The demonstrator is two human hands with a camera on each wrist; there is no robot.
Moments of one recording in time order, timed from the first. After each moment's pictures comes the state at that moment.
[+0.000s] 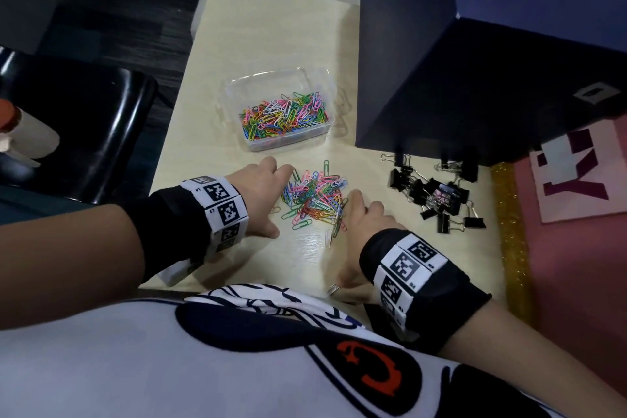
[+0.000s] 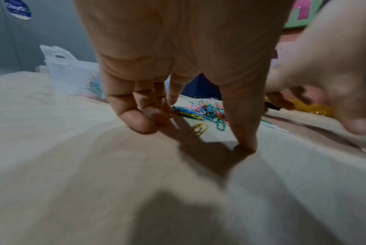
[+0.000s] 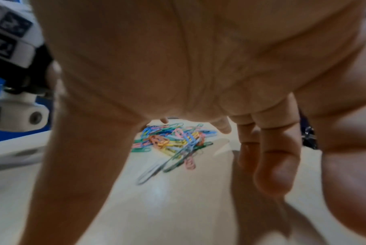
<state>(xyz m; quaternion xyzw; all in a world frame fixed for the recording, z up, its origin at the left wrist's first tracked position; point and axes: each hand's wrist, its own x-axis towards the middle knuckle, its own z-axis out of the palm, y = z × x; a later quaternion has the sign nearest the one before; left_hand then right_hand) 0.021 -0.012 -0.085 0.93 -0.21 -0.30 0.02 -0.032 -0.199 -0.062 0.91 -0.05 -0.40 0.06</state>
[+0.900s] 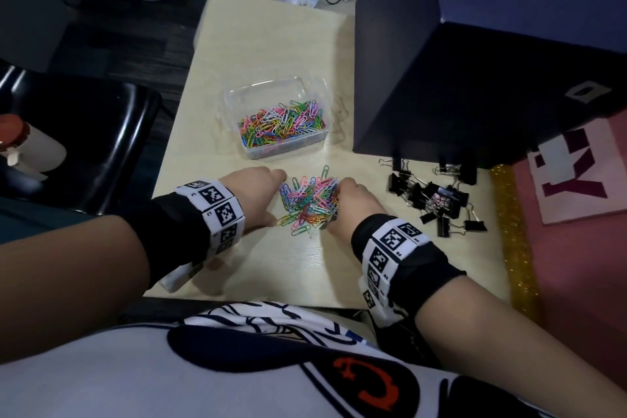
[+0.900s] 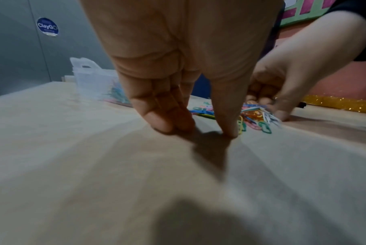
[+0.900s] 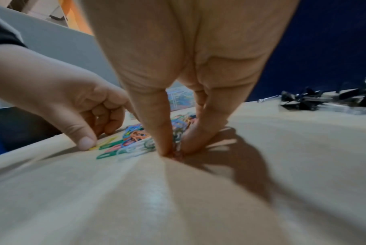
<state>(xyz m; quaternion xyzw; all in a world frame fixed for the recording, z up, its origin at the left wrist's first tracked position) 0.031 -0.009 -0.089 0.94 -0.19 -0.29 0.03 0.002 -0.190 -0.080 0.94 -0.08 -0.30 -0.15</state>
